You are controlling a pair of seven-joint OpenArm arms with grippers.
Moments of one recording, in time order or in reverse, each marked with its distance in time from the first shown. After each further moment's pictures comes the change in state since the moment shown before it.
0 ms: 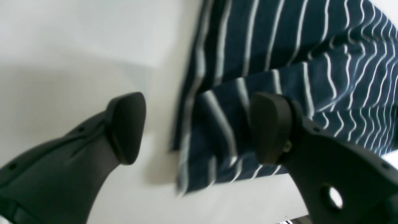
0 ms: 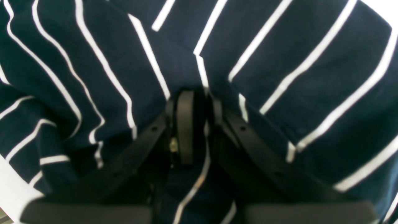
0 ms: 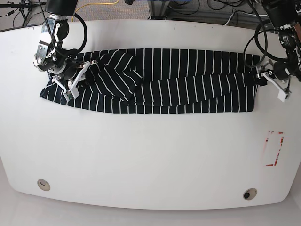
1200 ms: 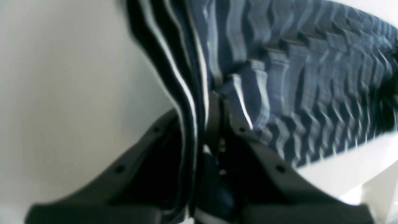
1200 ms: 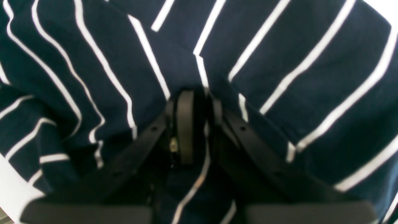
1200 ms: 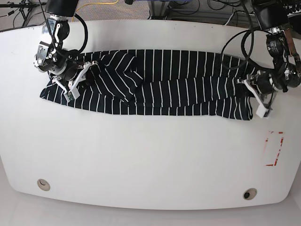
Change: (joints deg) left arm -1.3 4.0 7.8 17.0 0.9 -2.1 3.1; right arm 0.5 -0.3 0.0 0.0 -0.1 0.0 -0.5
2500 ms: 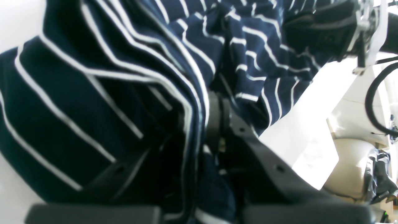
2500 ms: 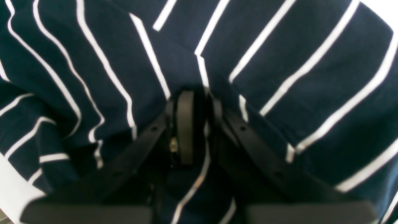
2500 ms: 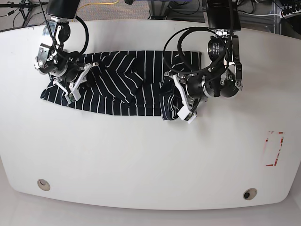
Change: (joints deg) left arm -4.7 22.8 19.1 0.9 8.3 -2.6 1.2; right arm 1.2 -0.3 -0.3 -0.1 -0.6 0.0 -1.0
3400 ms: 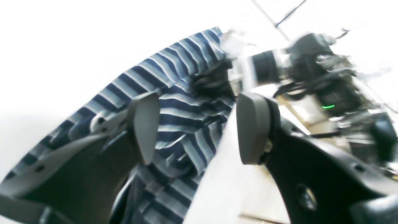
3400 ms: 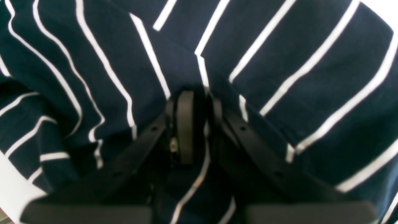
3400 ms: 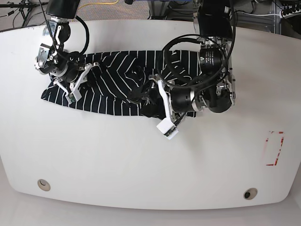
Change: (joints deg) left arm -5.7 2.8 3.7 6.8 -12.3 -0.4 6.8; right arm 0.0 0.0 0.0 0.0 0.6 0.1 0.0
